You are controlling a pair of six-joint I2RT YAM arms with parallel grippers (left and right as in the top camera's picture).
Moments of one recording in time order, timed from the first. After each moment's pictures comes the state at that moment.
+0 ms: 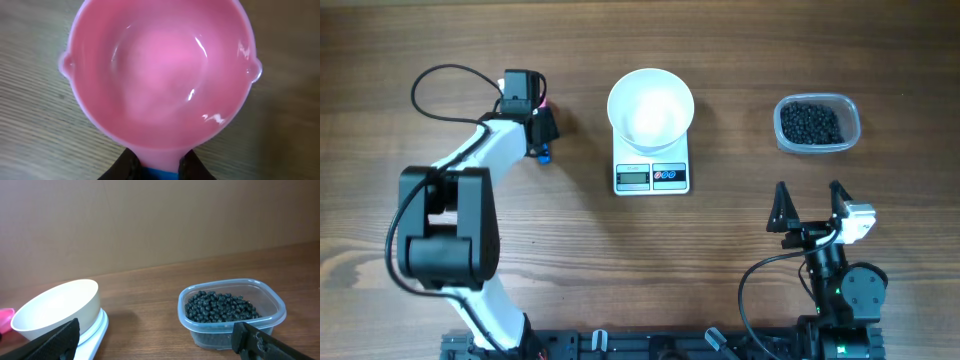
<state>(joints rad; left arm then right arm) -0.06 1.92 1.15 -0.30 -0.16 -0.34 -0.02 0.01 0.01 0.00 -0.10 0.21</state>
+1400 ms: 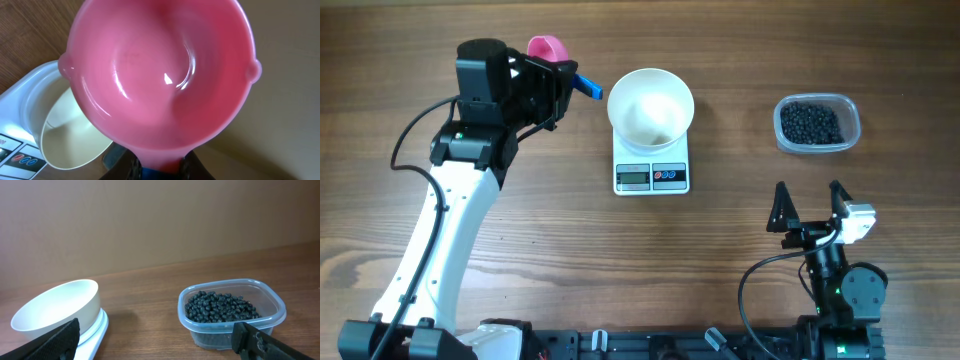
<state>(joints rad) -0.11 1.43 1.18 -0.31 0.39 -1.46 -0.02 0.01 0.01 0.00 -0.10 0.21</state>
